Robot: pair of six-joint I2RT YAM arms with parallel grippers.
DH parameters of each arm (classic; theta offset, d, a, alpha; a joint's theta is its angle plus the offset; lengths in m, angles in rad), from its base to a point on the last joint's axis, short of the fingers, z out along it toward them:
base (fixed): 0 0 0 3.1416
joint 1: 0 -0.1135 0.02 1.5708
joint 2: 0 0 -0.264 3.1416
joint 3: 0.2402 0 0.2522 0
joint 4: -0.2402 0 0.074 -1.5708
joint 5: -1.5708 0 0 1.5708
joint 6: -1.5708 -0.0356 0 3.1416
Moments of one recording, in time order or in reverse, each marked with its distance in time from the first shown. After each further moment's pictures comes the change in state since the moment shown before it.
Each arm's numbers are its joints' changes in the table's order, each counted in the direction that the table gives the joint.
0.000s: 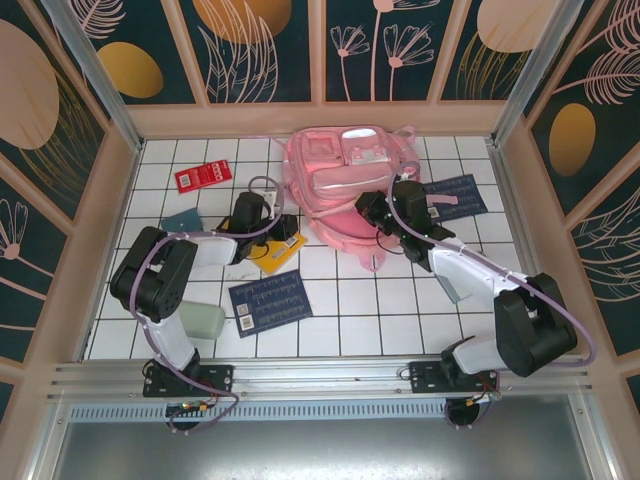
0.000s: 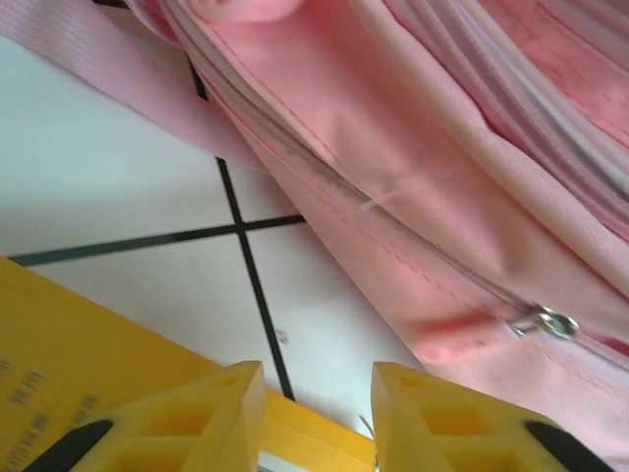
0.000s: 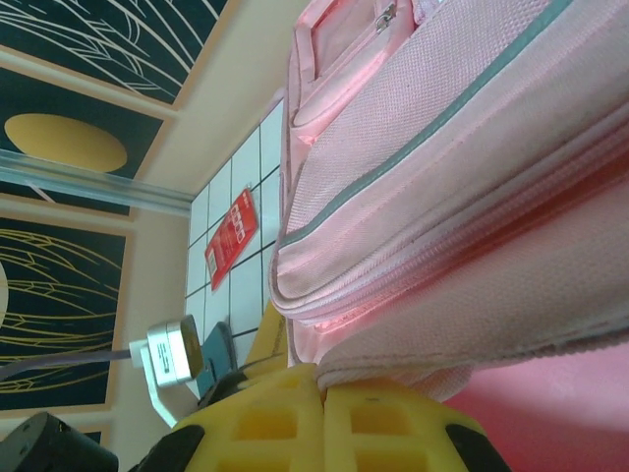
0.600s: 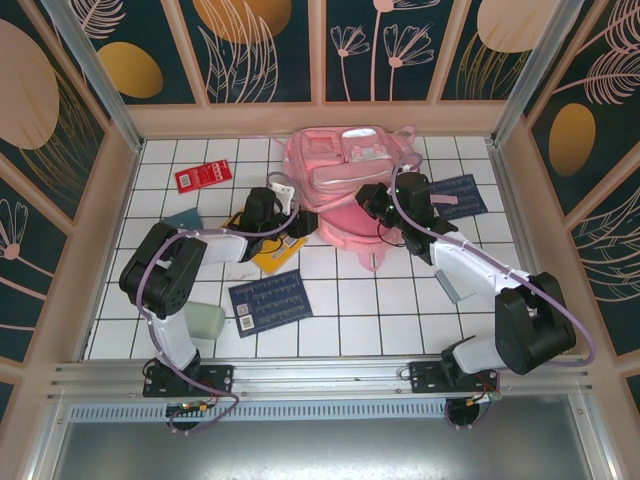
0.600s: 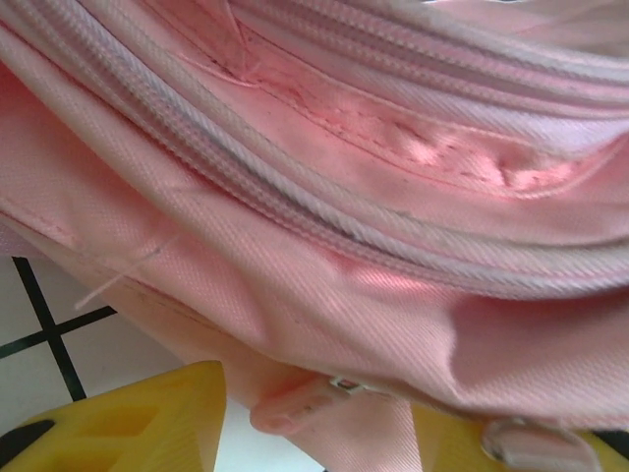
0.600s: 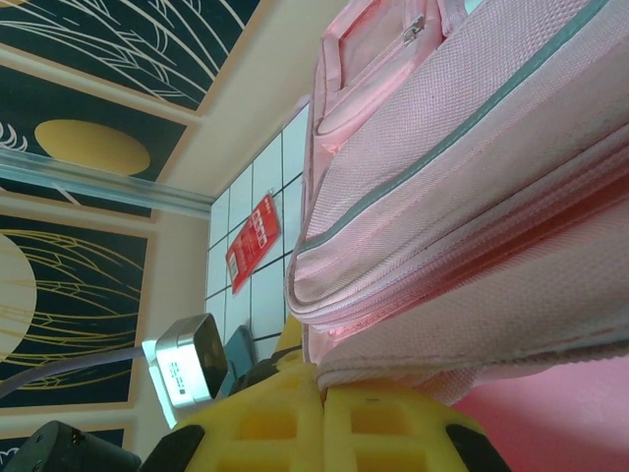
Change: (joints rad) left arm 0.065 0.059 0.091 0.075 -0.084 -0.067; right arm 0.020 0.005 0.052 -0.024 0.035 0.001
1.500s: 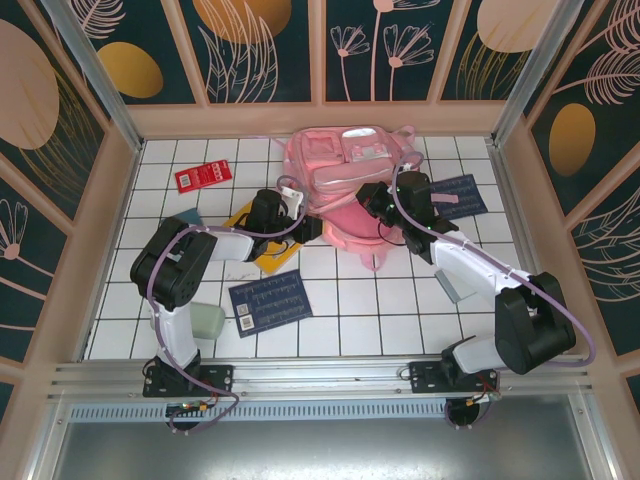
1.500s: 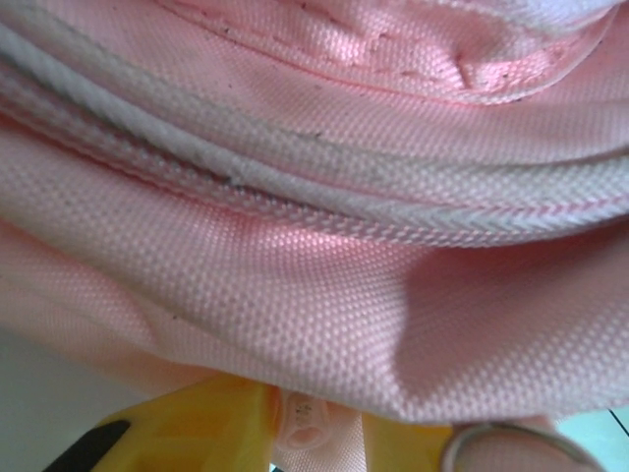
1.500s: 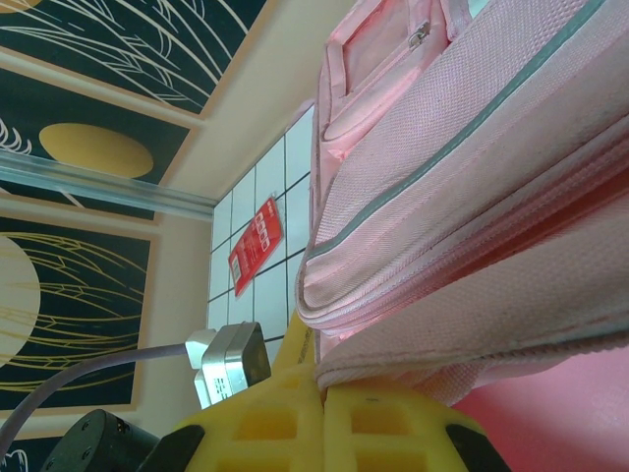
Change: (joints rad) left arm 0.017 0.070 0.024 0.034 -0.134 -0.023; right arm 0.006 0.001 0.007 -0.001 0.003 0.000
